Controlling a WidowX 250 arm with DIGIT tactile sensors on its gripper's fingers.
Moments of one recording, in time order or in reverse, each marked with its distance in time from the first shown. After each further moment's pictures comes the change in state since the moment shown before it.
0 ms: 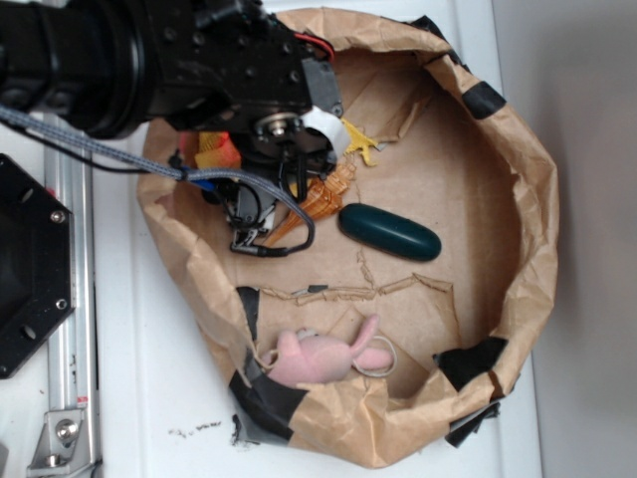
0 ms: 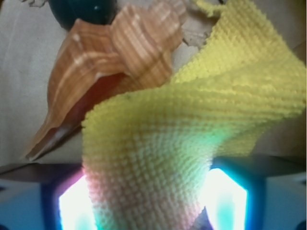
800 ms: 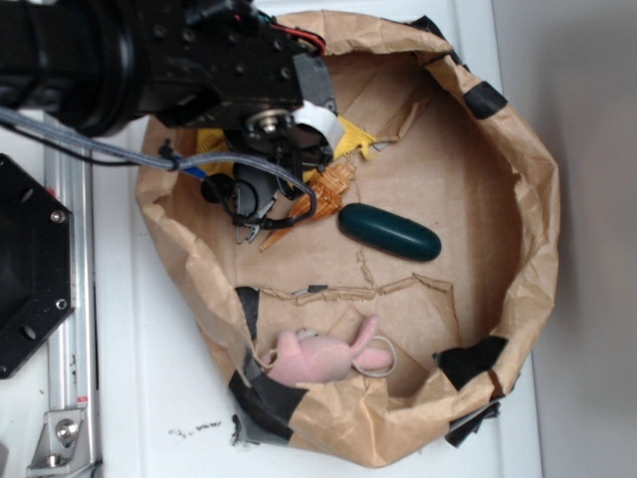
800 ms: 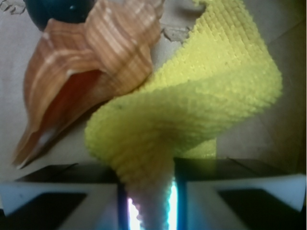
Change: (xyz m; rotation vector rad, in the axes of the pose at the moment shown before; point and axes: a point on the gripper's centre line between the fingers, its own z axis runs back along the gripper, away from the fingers) arm -0.003 0.000 0.007 0.012 -0.007 0.063
